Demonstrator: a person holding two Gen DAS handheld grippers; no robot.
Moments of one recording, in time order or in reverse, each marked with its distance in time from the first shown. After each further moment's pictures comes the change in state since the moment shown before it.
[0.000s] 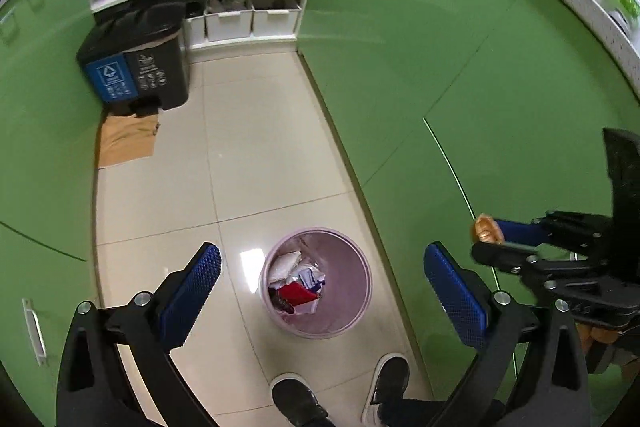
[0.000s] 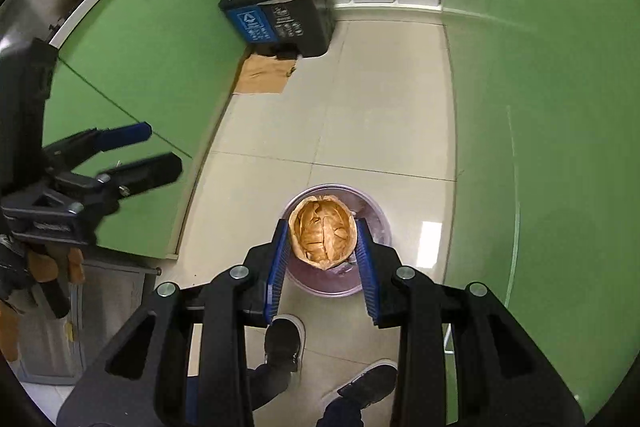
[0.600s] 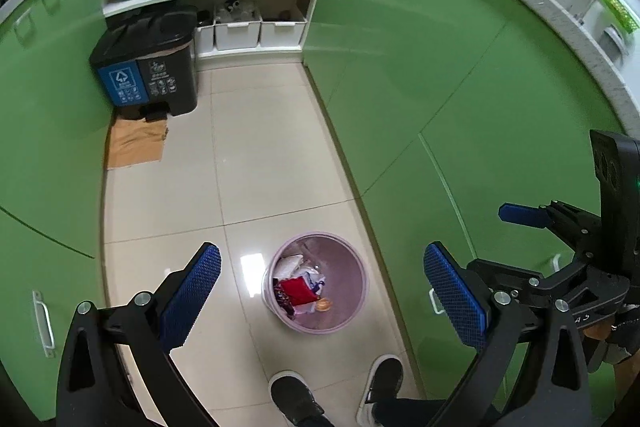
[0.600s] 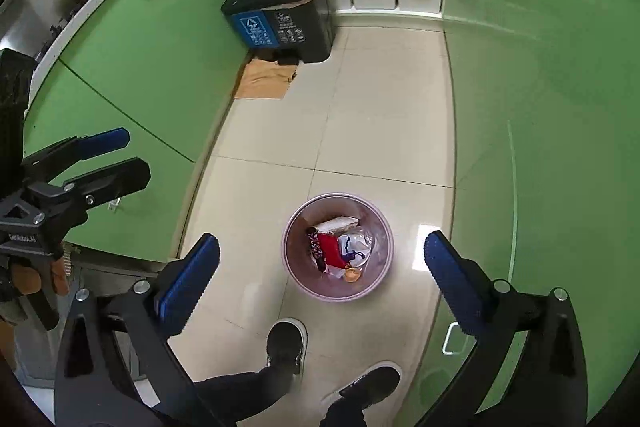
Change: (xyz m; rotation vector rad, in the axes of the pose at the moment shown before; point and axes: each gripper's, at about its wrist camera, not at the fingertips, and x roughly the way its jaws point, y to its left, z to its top) left arm -0.046 -0.003 0.009 -0.013 -0.022 -0.007; right arm -0.039 0.016 0.013 0.019 -0.019 -0.037
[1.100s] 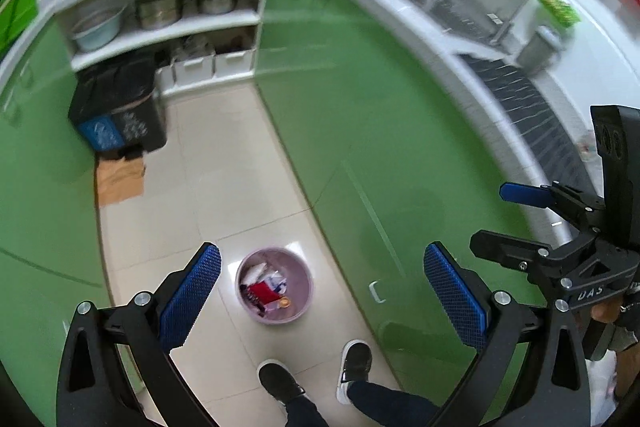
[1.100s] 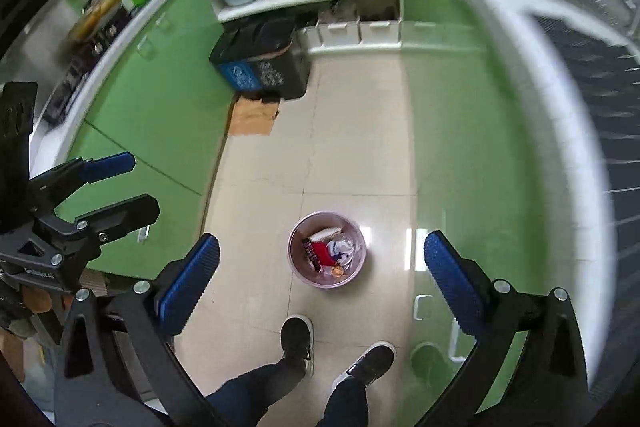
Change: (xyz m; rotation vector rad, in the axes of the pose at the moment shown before) left arm -0.140 -0.103 0.072 0.124 0.011 -0.086; right arm -0.210 -0.002 0.029 0.107 -0.084 -0.076
